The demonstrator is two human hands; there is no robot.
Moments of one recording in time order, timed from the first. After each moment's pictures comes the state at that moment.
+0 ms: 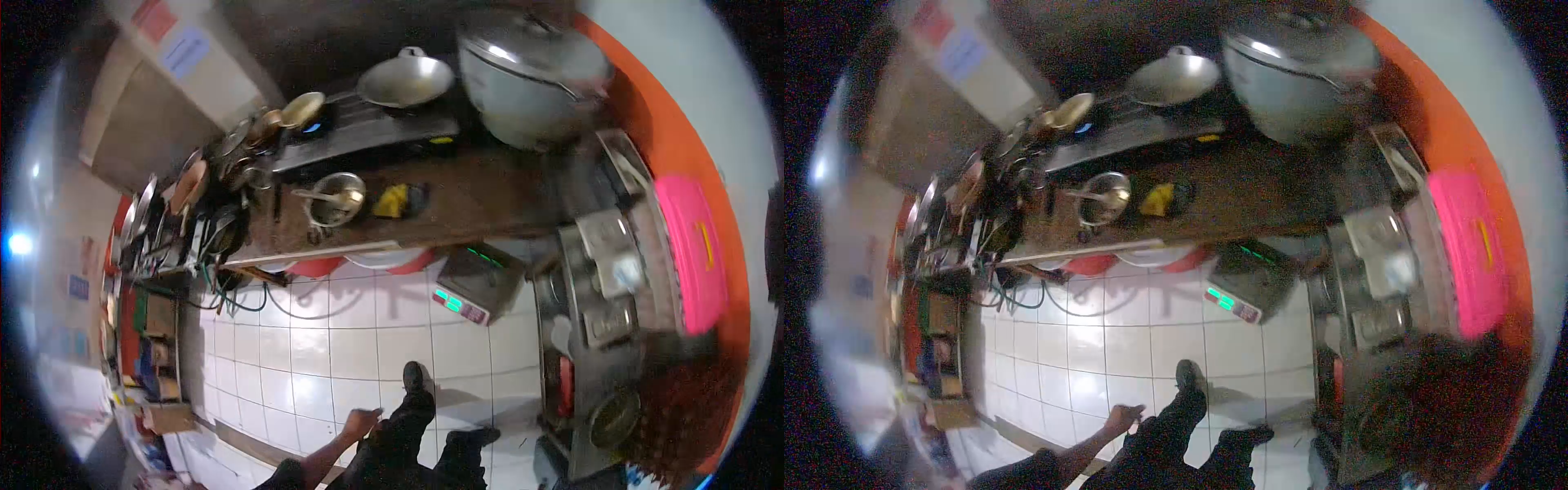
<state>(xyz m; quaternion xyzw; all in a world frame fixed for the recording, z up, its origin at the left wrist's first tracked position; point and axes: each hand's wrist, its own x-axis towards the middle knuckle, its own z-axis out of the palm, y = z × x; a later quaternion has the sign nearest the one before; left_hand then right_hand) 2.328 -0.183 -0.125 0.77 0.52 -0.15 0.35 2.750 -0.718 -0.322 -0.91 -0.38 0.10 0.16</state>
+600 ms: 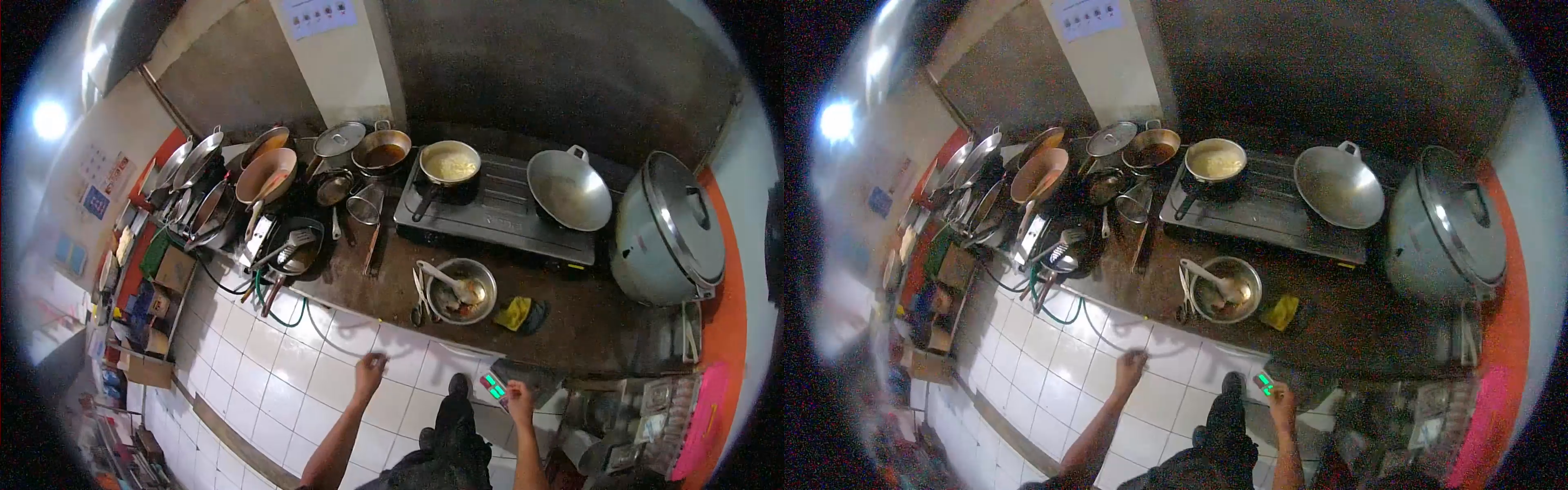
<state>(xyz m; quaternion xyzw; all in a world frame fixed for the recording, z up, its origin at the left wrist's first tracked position) 2.176 0.158 -0.076 0.40 0.71 0.44 0.37 2.567 0.136 -0.139 -0.65 -0.53 0.40 0.36</state>
